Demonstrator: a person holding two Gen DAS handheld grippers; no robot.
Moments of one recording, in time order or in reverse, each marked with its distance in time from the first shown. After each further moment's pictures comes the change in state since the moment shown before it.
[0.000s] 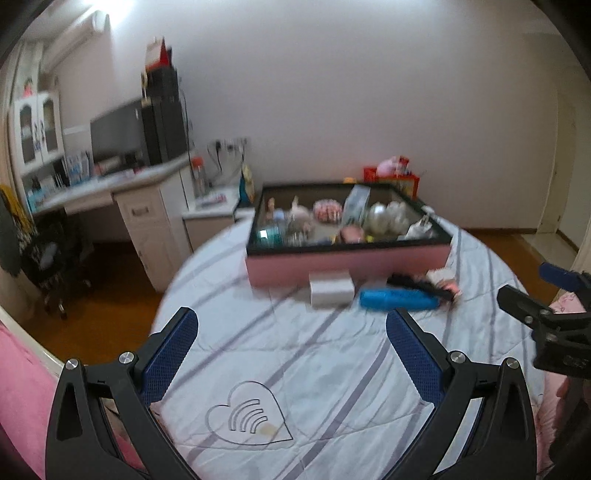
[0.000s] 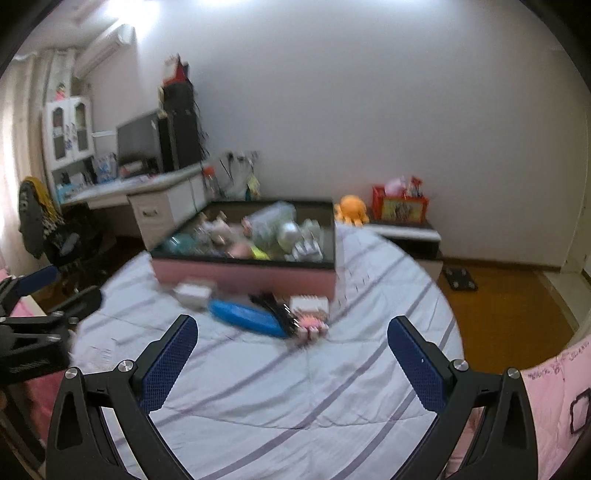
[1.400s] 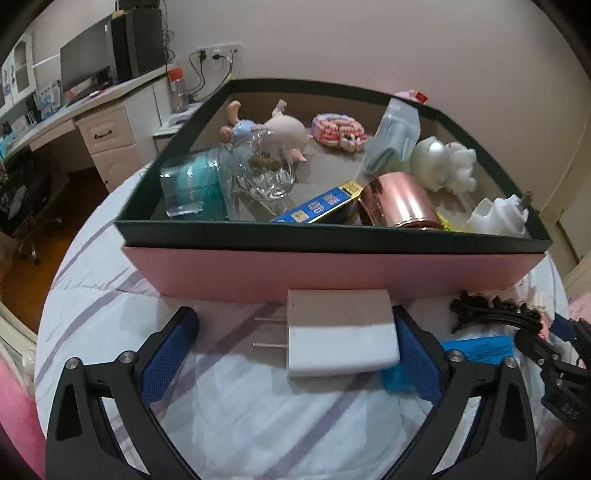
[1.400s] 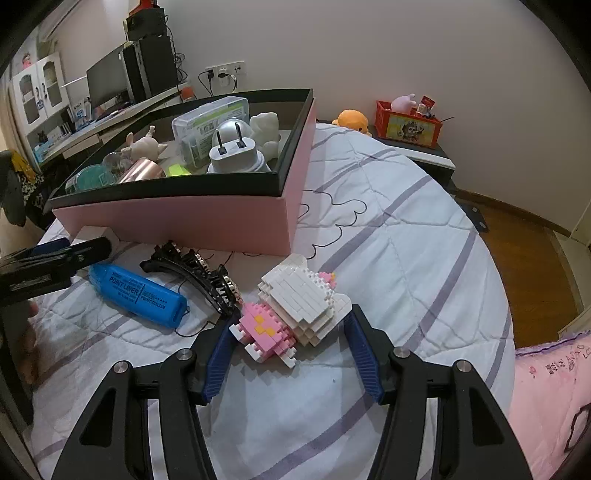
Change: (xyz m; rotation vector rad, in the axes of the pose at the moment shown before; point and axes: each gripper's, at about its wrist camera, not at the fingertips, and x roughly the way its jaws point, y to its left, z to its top) left arm 0.179 -0.013 0.027 -0.076 0.323 -0.046; right arm 0.118 -0.050 0.005 0.010 0.301 0.038
